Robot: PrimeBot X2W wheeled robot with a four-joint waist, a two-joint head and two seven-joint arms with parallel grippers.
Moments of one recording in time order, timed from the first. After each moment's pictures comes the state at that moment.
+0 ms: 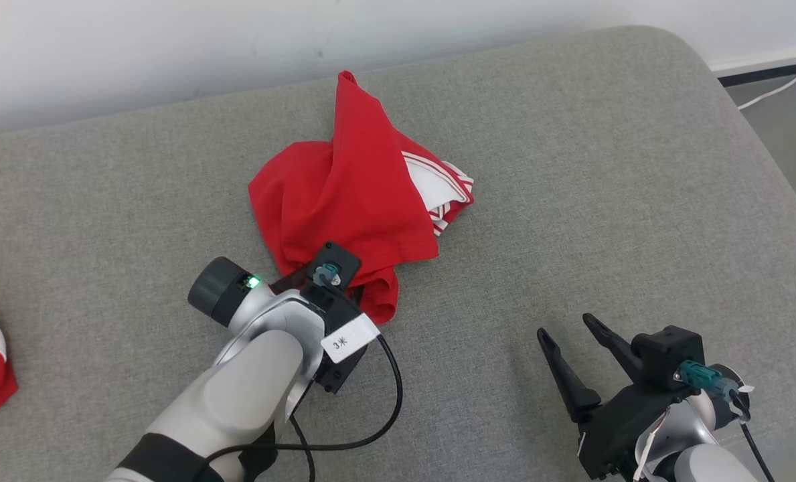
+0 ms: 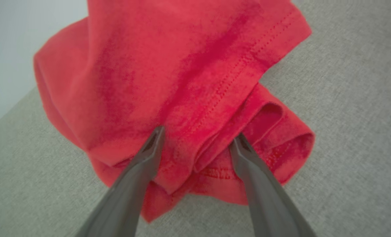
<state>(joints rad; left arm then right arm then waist) -0.87 0.04 -1.02 0.97 -0.34 0.05 0.07 -0.11 -0.20 0.25 0.07 0.34 0.02 0.12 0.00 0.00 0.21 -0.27</state>
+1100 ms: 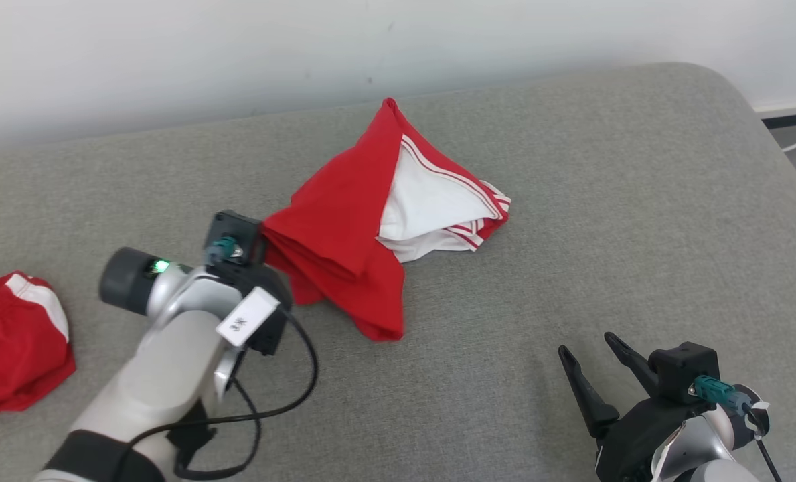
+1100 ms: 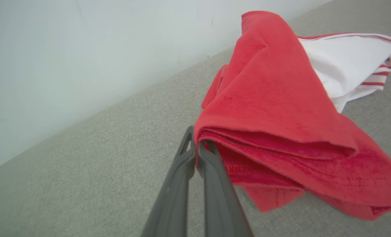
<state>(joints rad) -0.87 0.16 -0.88 0.96 -0.42 0.10 -0.07 -0.07 -0.22 0.23 0.09 0.34 0.01 0.12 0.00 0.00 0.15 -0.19</state>
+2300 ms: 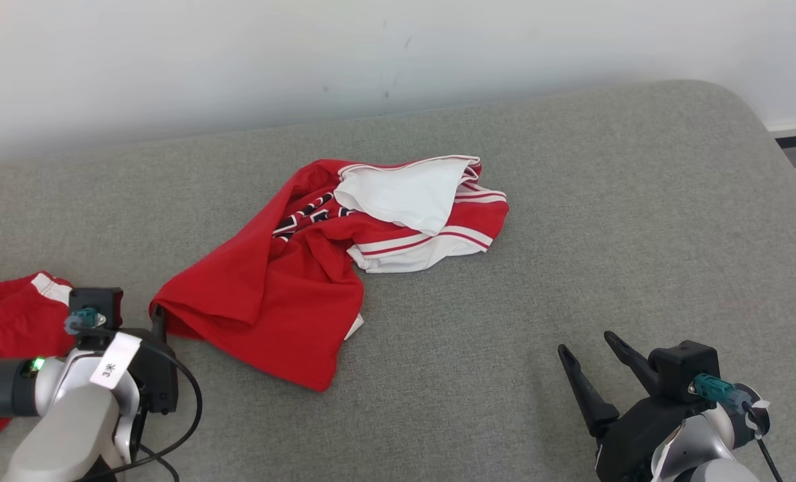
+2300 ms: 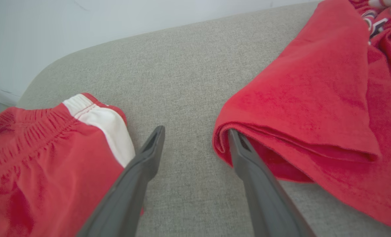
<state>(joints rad) -0.70 0.30 -0.72 1.03 -0.54 0.12 -0.11 -0.07 -0.22 0.23 0.08 0.35 0.00 0.13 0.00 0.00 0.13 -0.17</state>
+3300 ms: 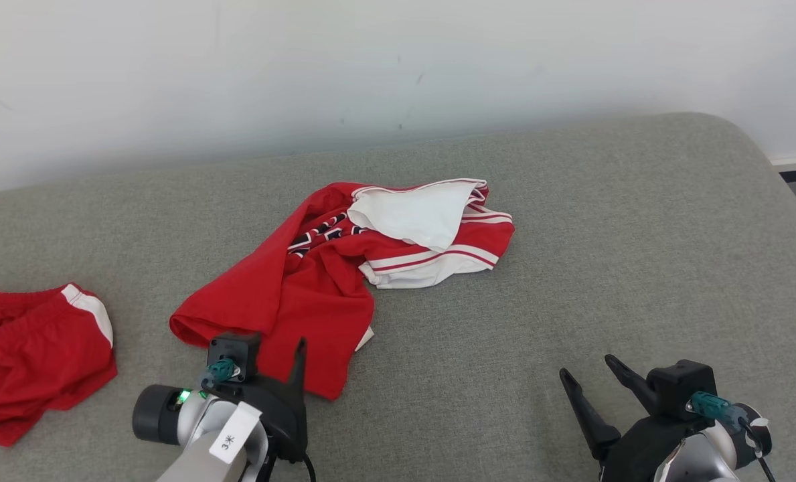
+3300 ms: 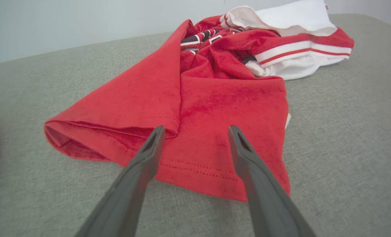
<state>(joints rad) -0.56 0.13 -0.77 0.87 -0.50 0.12 -0.18 -0.02 -0.24 0.24 0.07 0.35 0.00 0.16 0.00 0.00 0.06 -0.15</state>
